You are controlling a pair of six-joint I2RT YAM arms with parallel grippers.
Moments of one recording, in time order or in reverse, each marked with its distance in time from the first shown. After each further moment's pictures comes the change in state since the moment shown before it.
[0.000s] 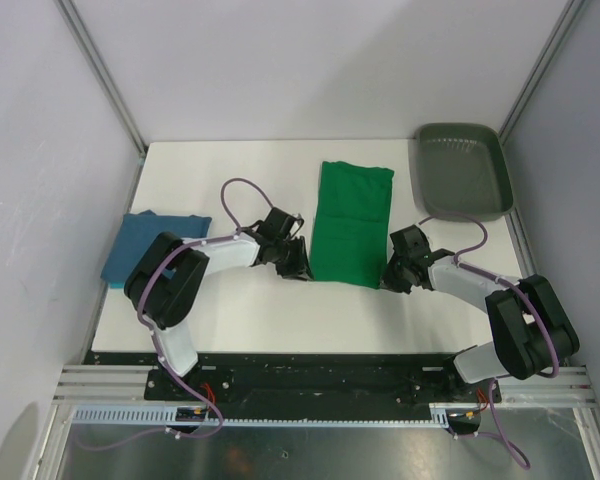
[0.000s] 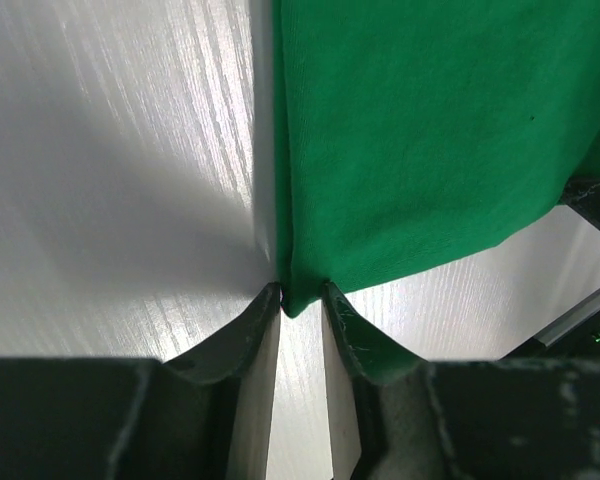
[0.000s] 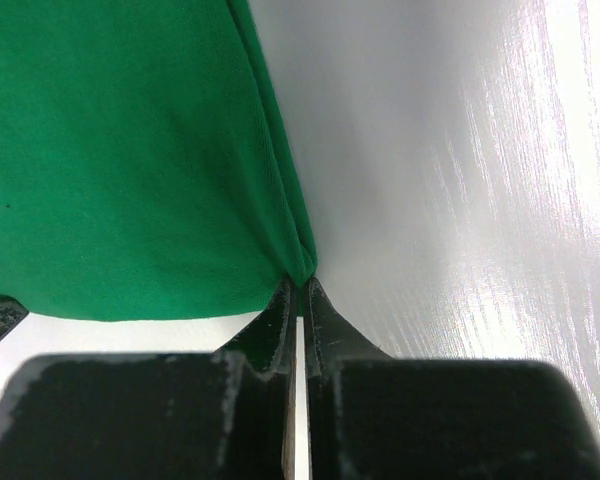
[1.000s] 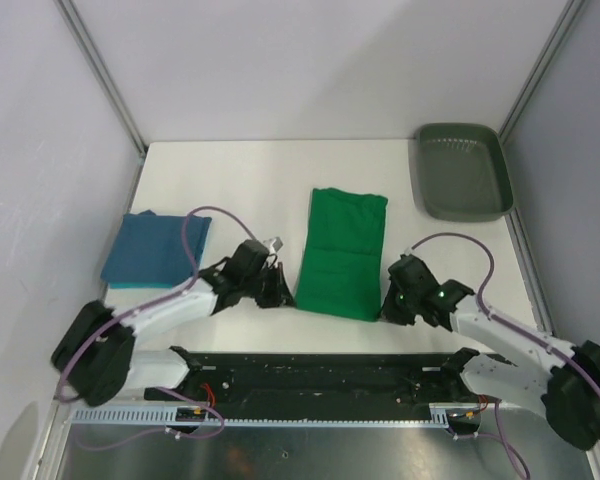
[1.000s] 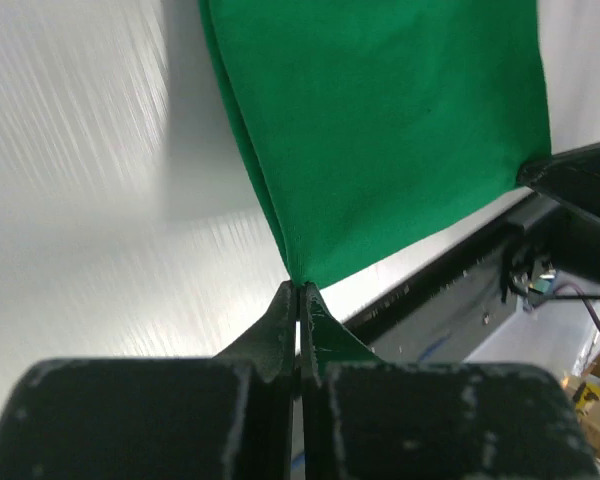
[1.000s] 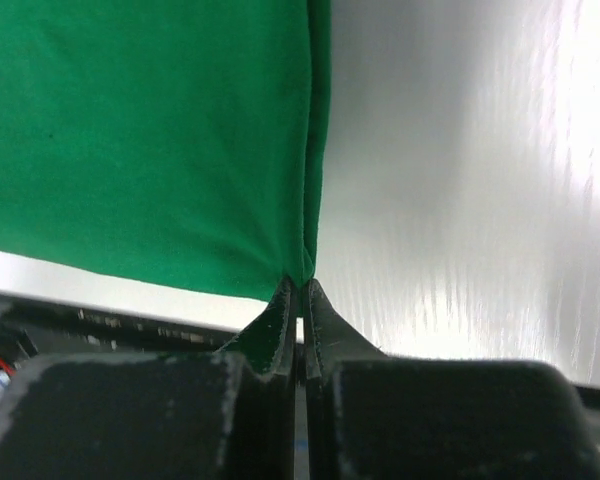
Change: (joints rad) left arm -0.063 -0.476 -0.352 0.016 -0.007 -0.063; right arm 0.211 -0.375 -0.126 -0.227 -0.030 0.029
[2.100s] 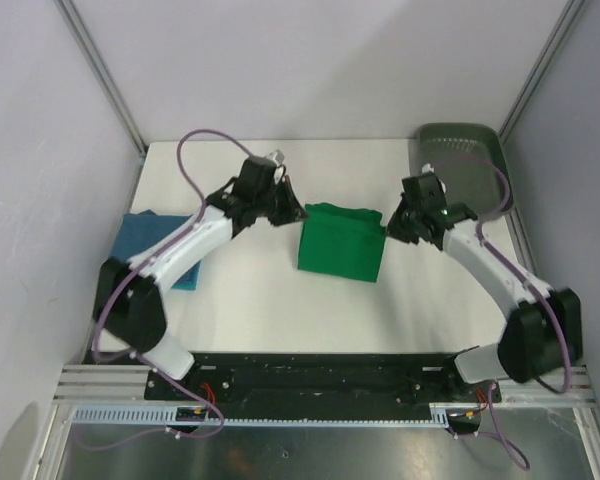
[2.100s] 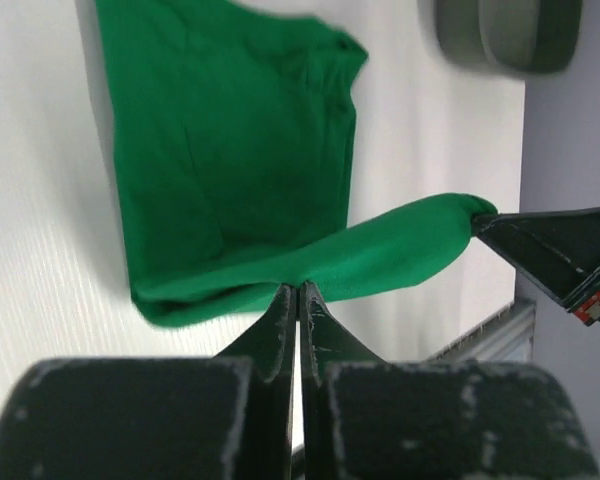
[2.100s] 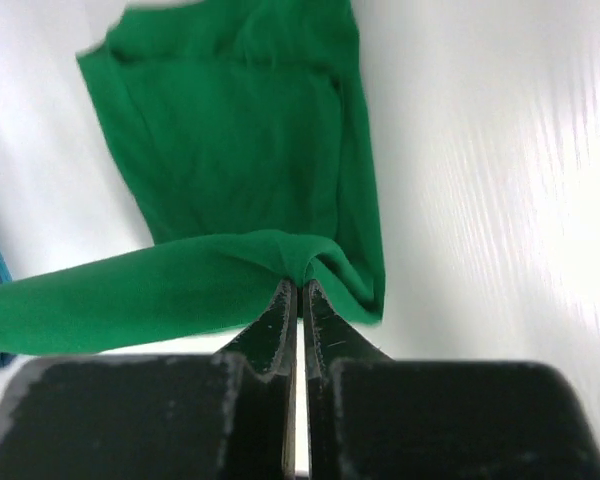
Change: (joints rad) left arm 0.116 0.184 0.588 -0.193 -0.095 -0.011; right arm -0.237 0.271 0.555 -0.116 0.093 -0.124
